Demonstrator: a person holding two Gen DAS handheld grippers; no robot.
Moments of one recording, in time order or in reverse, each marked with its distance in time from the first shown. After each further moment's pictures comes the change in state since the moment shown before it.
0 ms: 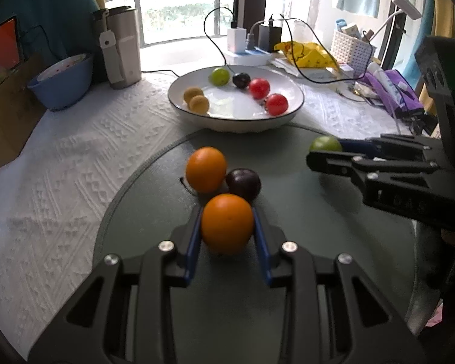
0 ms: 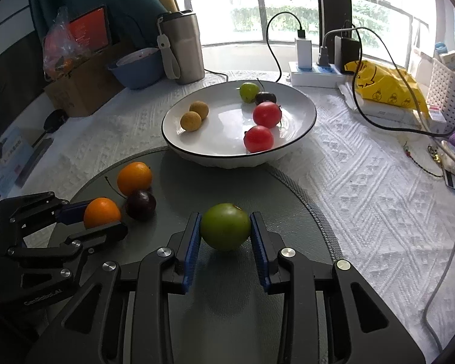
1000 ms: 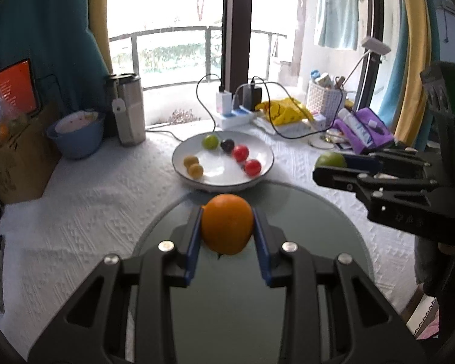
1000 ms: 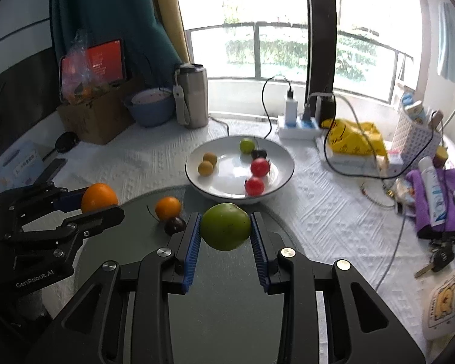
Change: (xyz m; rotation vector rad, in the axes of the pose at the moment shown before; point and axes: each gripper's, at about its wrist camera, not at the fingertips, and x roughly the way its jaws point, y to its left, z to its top) left arm -0.086 -0.005 0.019 0.038 -0.209 -0.040; right arm -0.094 0.032 0.011 -0.043 -0.163 -0.098
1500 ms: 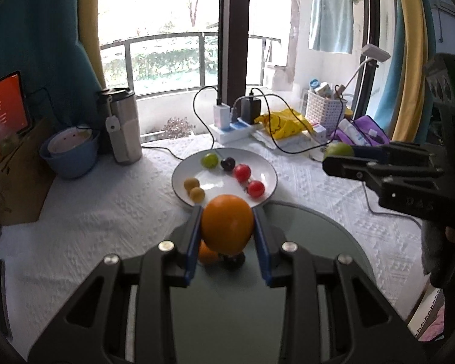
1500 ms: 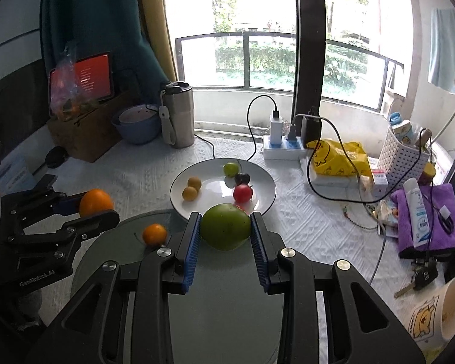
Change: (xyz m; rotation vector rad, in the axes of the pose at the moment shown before) left arm 0.017 0.011 0.029 0.022 -0.018 -0.023; right arm 0.004 -0.016 0.030 0.005 -0.022 -0.044
